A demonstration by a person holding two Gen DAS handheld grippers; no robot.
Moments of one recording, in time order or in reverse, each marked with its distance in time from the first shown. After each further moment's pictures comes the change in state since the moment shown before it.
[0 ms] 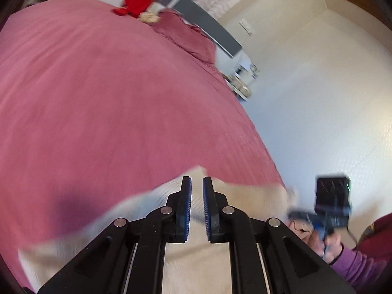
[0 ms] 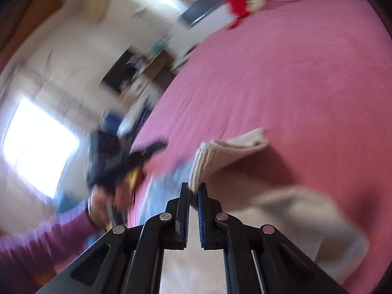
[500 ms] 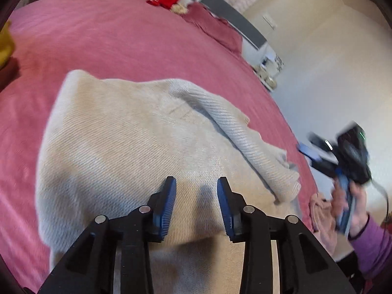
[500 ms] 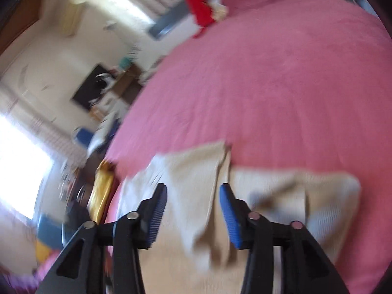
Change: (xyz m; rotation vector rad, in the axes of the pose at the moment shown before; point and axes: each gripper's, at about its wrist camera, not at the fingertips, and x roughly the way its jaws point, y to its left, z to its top) left arm -0.047 0.003 -0.145 -0.050 -0.010 0.170; right arm 0.009 -0.031 -0.006 0.203 -0.105 -0.198
